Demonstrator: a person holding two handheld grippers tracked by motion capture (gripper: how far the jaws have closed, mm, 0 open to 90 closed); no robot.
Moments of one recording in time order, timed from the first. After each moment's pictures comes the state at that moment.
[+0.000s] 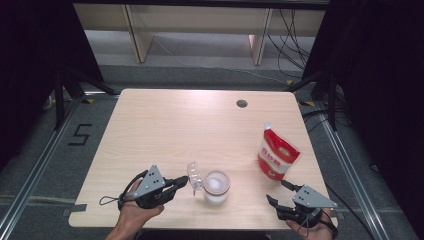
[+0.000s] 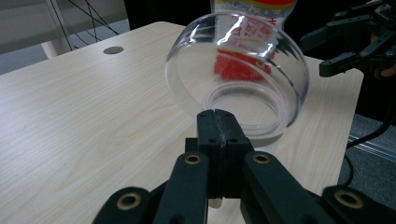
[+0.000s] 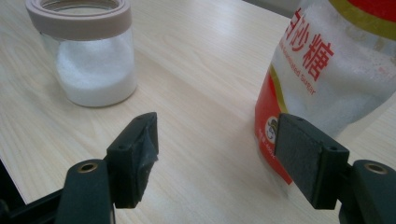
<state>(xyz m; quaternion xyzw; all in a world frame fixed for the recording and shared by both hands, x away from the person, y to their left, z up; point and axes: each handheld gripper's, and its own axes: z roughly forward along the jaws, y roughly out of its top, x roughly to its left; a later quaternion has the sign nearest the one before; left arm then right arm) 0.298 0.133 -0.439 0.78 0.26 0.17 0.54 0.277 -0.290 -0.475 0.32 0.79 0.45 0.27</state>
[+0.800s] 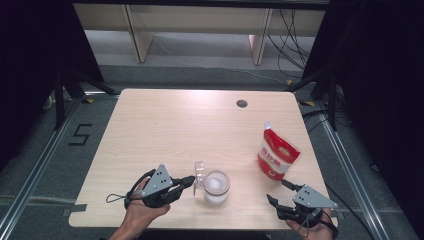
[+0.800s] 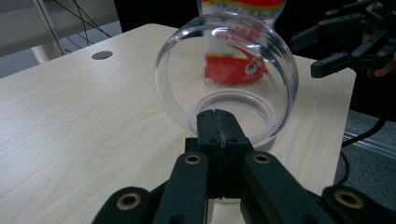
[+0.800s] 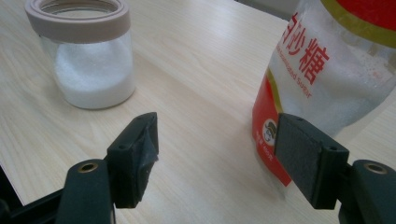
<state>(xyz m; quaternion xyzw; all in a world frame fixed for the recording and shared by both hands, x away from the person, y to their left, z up) 0.301 0.116 -0.437 0.78 0.26 0.16 0.55 0.275 -0.290 -0.473 0.33 0.79 0.45 0.27</state>
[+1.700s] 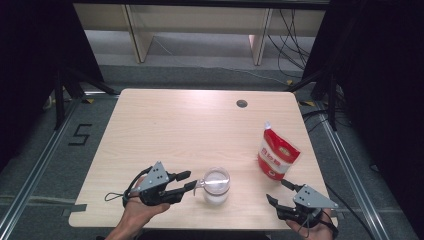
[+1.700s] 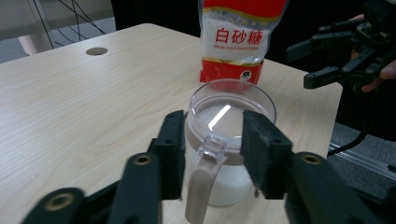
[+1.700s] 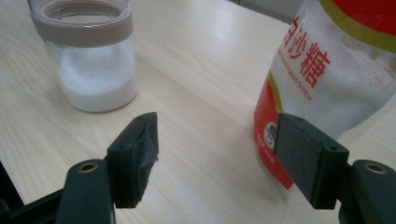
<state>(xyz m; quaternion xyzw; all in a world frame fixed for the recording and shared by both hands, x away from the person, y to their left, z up) 0.304 0.125 -0.434 0.77 0.28 0.13 0.55 0.275 -0.290 -0.473 0.32 0.79 0.45 0.26</state>
